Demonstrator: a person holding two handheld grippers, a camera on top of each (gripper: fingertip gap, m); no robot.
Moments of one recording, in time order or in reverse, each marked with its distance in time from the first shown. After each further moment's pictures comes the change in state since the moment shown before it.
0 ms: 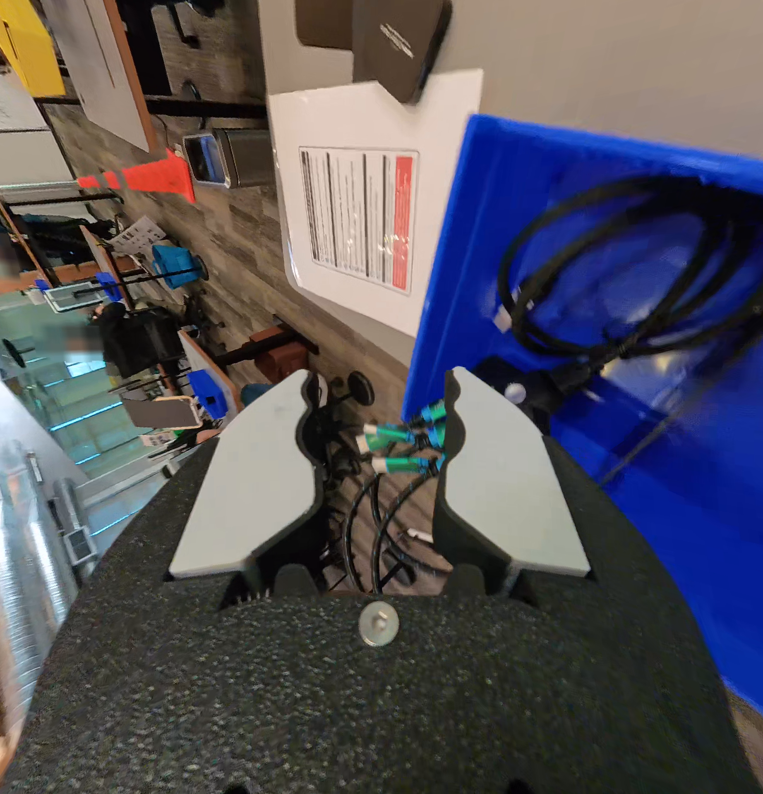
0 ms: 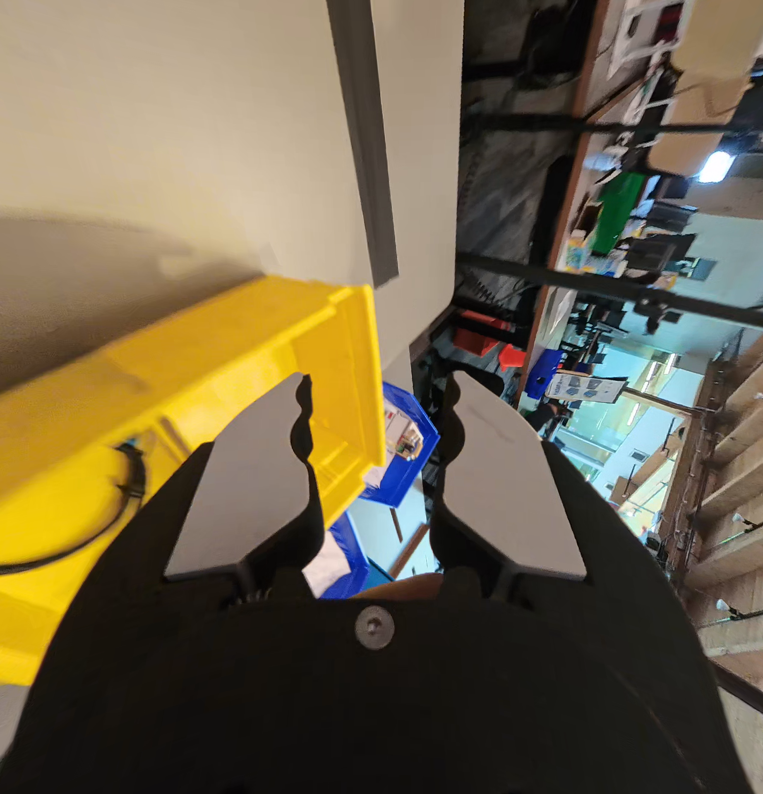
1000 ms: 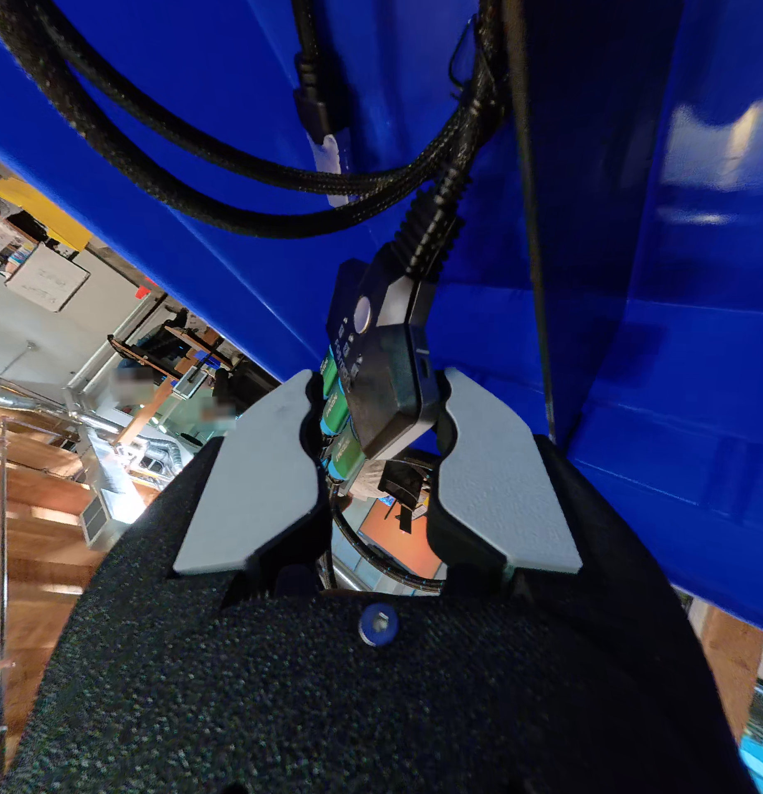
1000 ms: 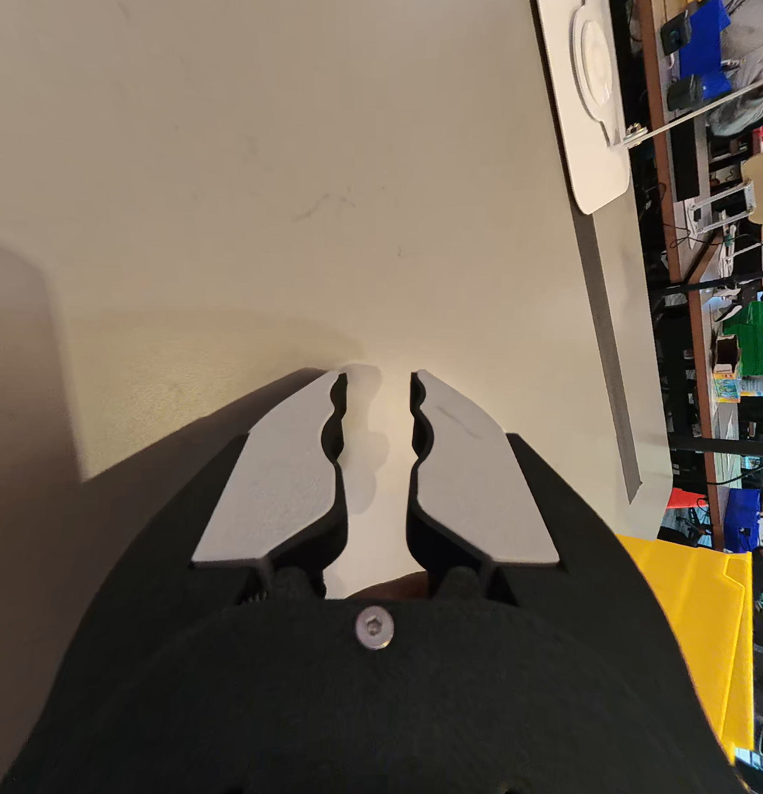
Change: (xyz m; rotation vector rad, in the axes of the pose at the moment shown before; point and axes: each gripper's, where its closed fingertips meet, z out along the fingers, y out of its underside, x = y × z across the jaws) left arm 0.076 0.081 0.069 -0.162 0.007 0.604; right arm -0.204 -0.185 -0.011 0.445 -0.161 0.266
